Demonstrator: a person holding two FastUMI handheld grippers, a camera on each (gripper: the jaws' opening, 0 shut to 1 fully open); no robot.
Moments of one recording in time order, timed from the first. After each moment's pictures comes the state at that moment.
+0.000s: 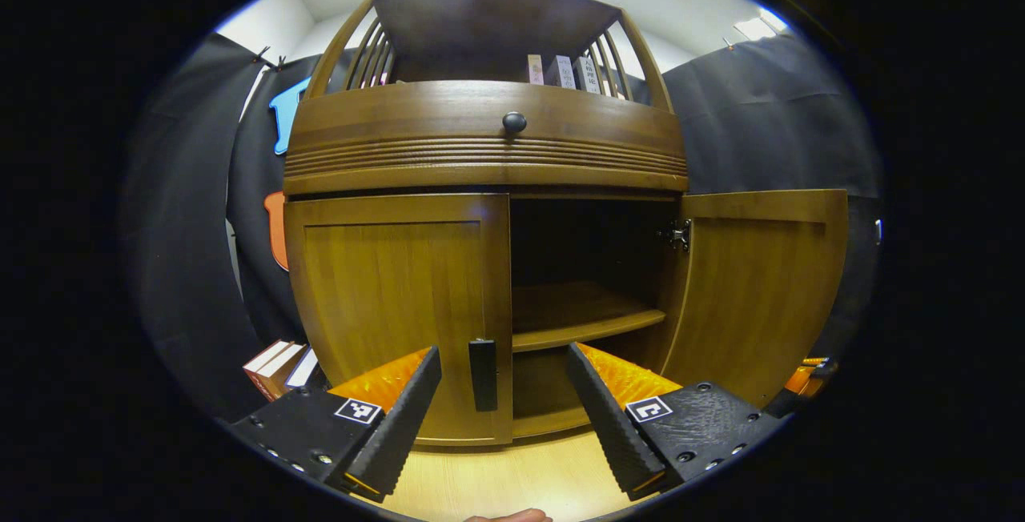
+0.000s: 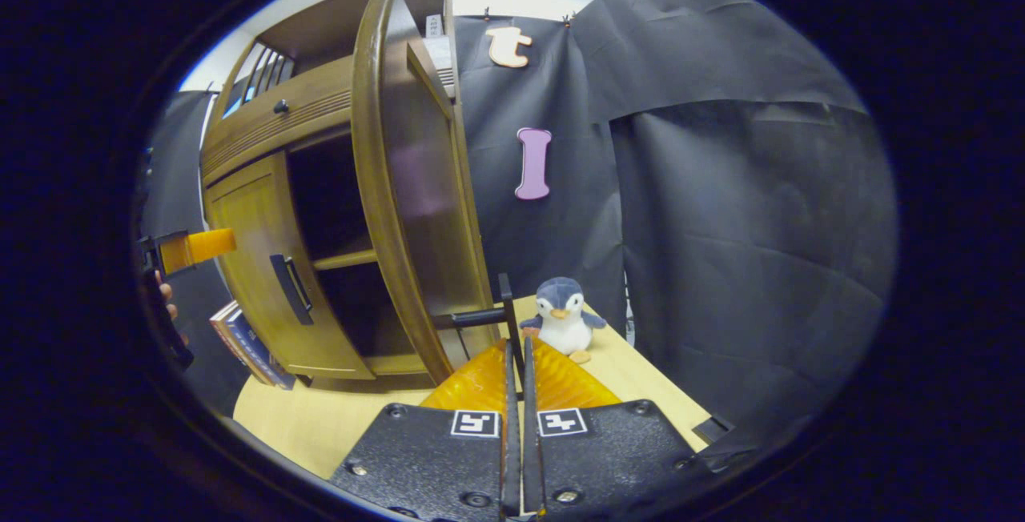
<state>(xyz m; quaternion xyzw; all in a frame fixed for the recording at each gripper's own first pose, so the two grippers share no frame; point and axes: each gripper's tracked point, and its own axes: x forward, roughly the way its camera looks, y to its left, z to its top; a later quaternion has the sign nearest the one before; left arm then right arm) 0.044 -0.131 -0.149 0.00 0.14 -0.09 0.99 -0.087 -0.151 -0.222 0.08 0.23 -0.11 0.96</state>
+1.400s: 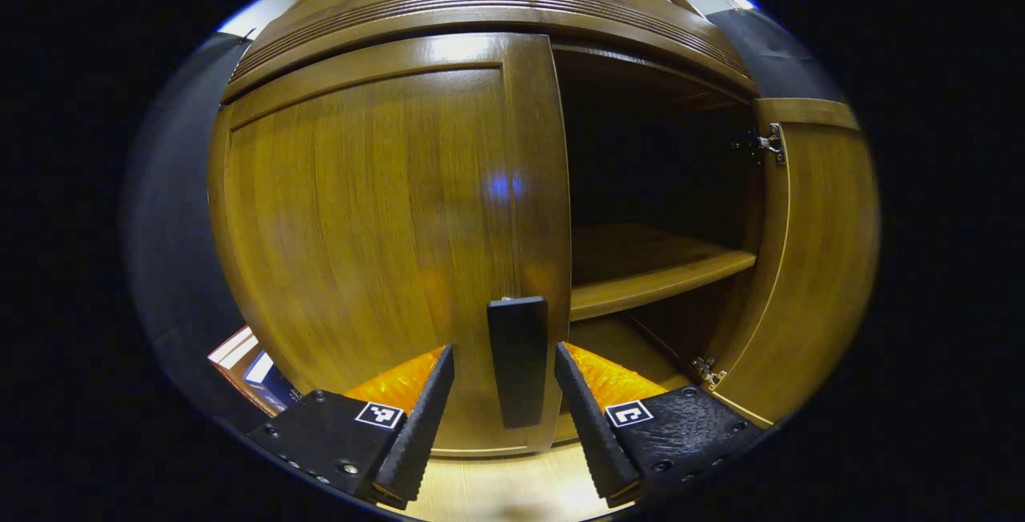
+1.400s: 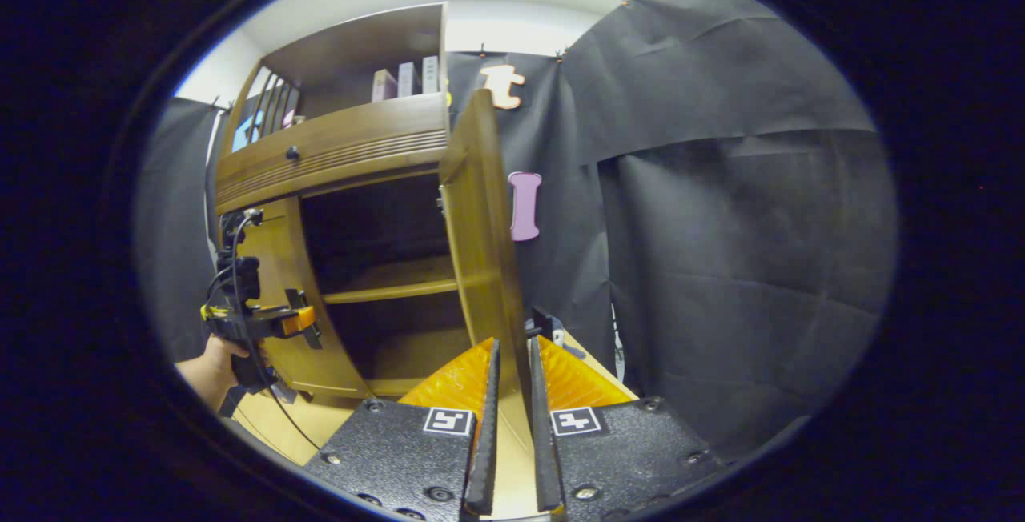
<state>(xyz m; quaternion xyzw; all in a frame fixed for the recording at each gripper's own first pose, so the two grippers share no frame) 0.147 -0.121 -0.266 0.03 0.19 -0.07 0.98 -0.120 -0.160 -0.162 0.06 0.16 -0.11 0.98</state>
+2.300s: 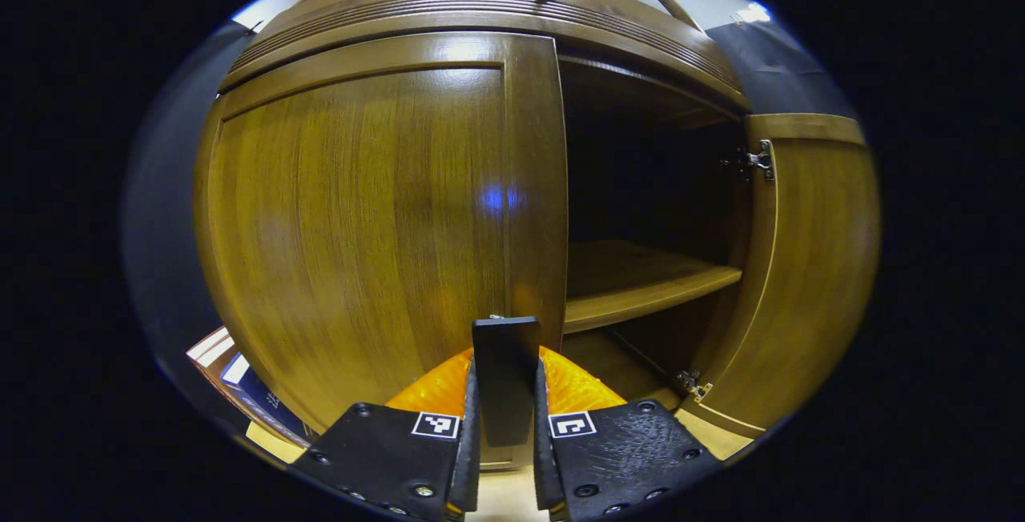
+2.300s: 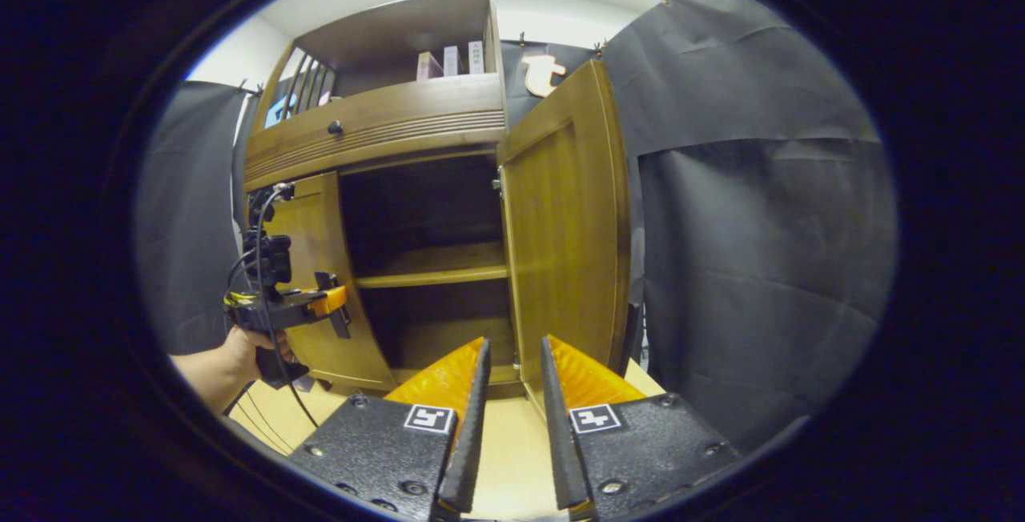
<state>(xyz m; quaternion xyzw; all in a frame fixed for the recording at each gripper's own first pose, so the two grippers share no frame) 0.143 -0.128 -0.265 0.01 0.17 -0.10 0.98 -0.097 -0.113 -0.181 0.05 0.18 -0.07 0.98</state>
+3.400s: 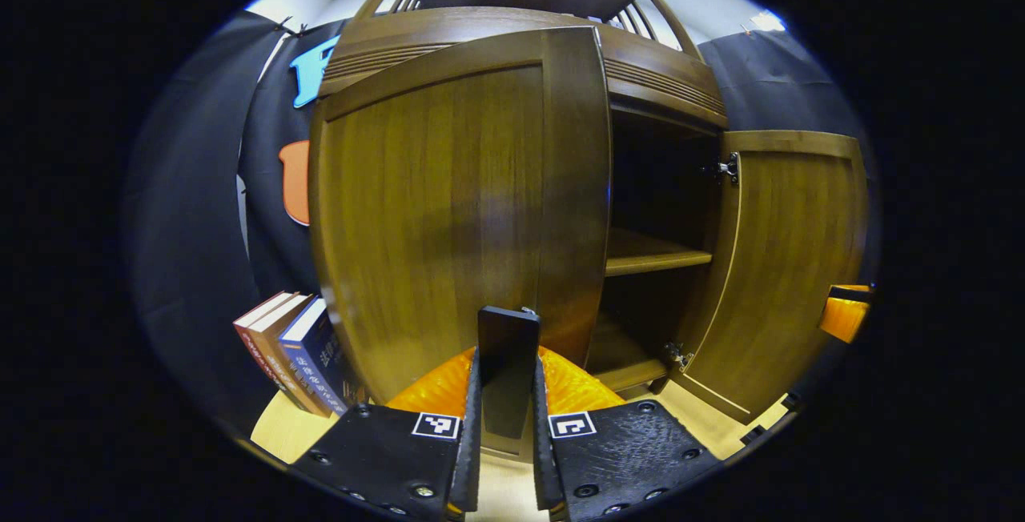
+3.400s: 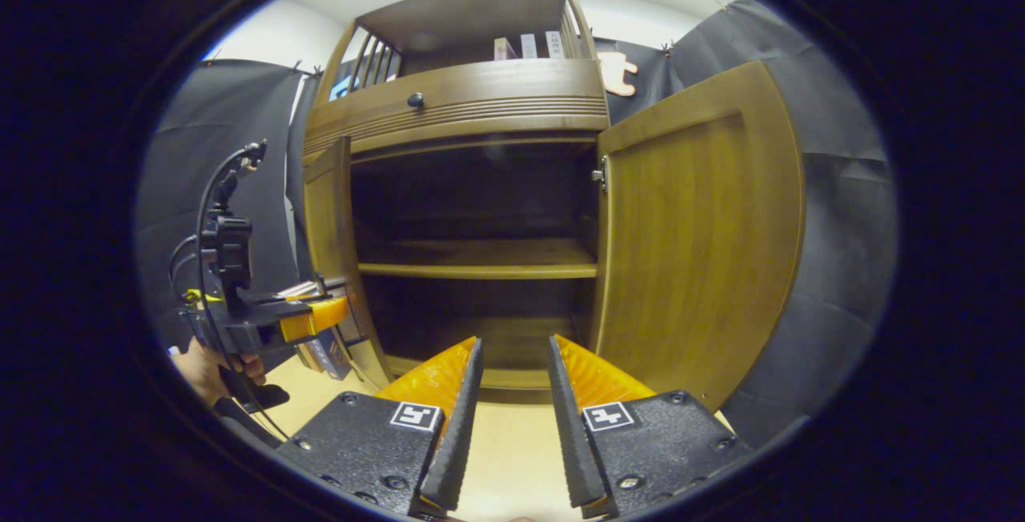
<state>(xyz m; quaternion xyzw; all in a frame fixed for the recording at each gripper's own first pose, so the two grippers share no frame) 0.032 -0.079 -0.243 -0.01 0.19 -0.06 0.98 -0.068 -0.030 -0.201 0.02 0.19 0.05 0.98</state>
